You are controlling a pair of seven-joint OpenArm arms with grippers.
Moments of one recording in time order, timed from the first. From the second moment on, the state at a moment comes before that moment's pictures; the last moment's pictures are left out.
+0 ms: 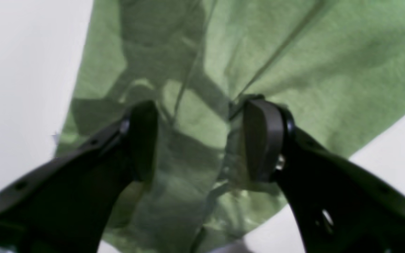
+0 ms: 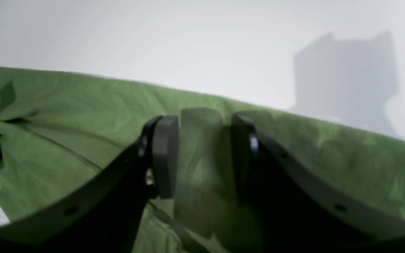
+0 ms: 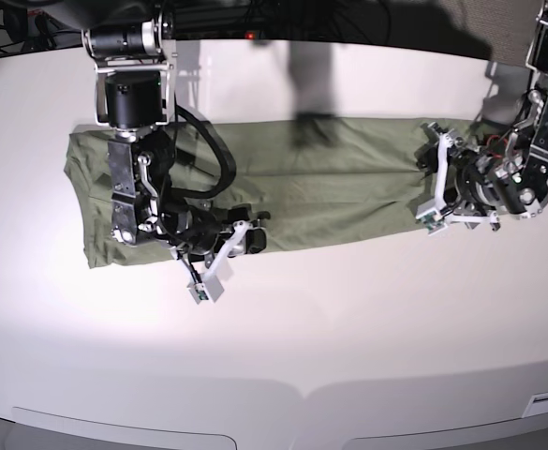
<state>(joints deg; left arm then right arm) -6.2 -30.6 20.7 84.0 -19.9 -38.8 58.0 16.4 3.1 3.5 62.0 21.0 34.6 -50.7</state>
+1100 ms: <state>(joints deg) -5.3 -39.6 21.1 92.1 -28.5 -38.2 57.5 16.4 3.1 3.5 62.0 21.2 34.6 -51.0</state>
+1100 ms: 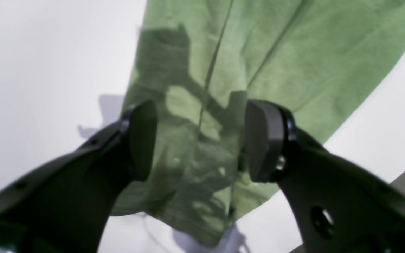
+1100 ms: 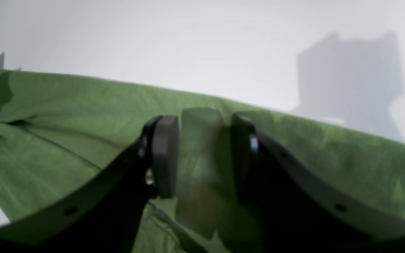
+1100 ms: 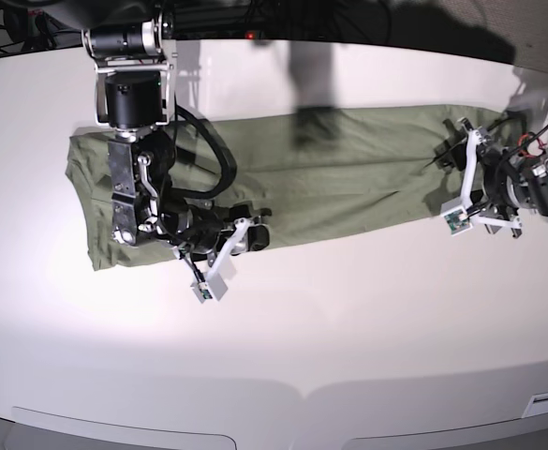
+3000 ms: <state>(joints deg) -5.3 -39.9 21.3 84.4 -63.5 -38.9 79.7 19.0 4.1 3.5 61.9 22.2 34.6 -51.9</state>
